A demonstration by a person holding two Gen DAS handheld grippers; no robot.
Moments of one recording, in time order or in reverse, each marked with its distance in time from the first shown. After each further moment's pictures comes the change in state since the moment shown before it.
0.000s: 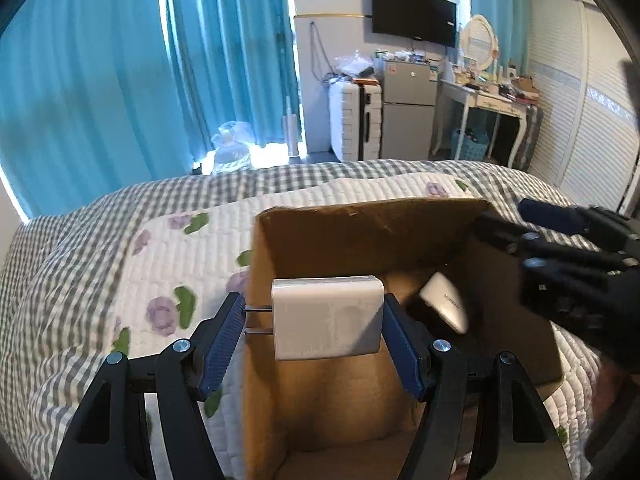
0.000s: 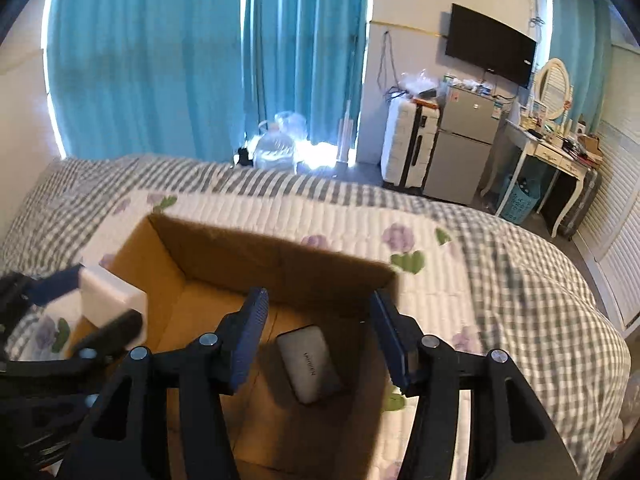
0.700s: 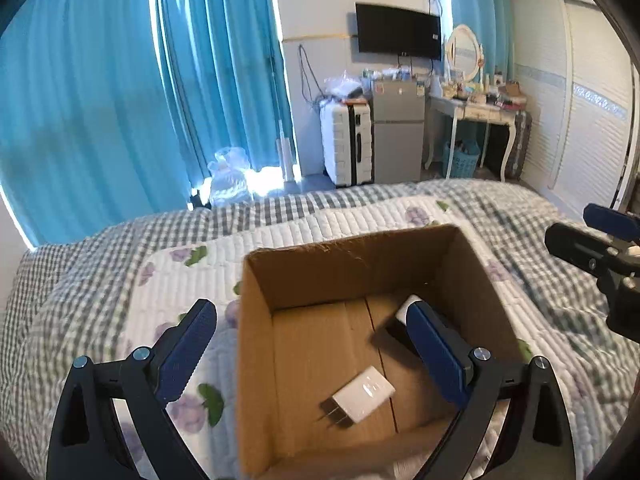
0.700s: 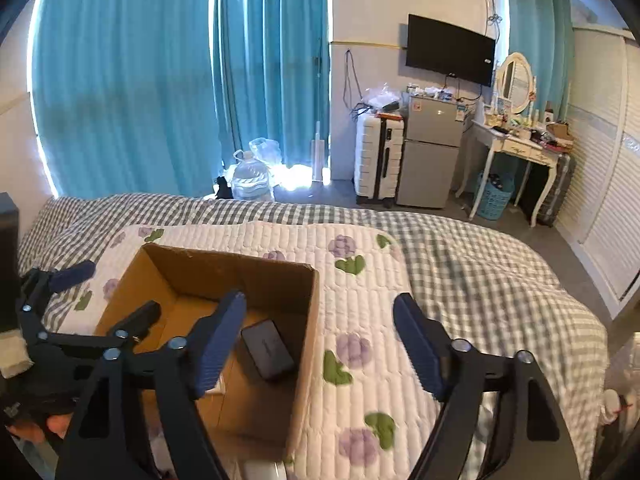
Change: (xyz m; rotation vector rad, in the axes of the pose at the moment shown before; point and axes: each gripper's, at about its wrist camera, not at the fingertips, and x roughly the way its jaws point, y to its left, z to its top) left arm -0.052 -0.013 0.005 0.036 -0.094 0.010; right arm -0.087 -0.036 -0.009 0.082 -0.072 -0.063
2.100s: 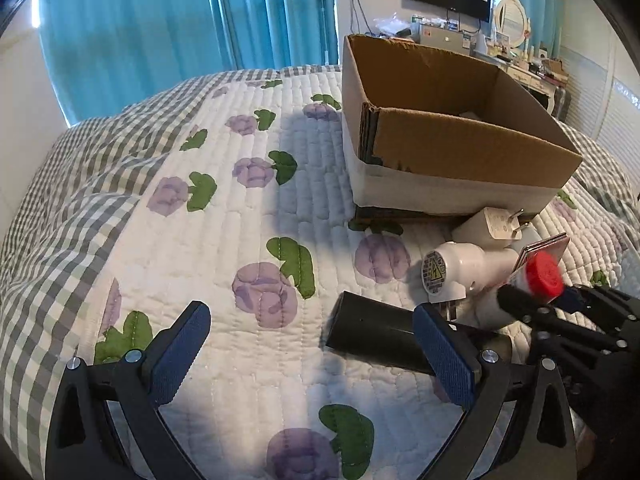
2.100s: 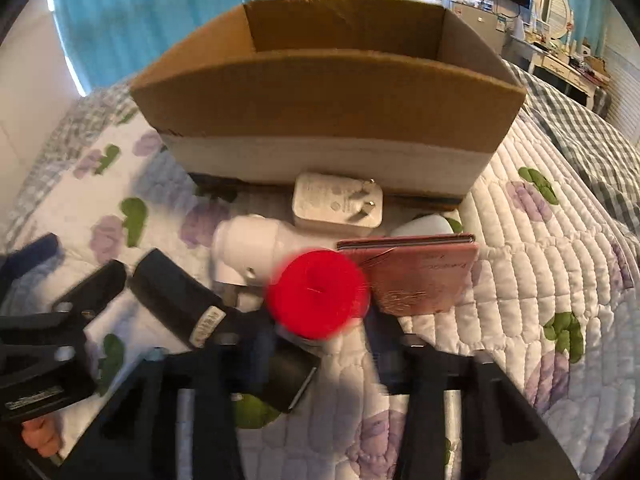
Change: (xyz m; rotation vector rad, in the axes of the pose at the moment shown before) left arm -0.032 0.045 -0.187 -0.123 0.228 0.096; right arm 0.021 0.110 -0.201 0.014 0.314 0.124
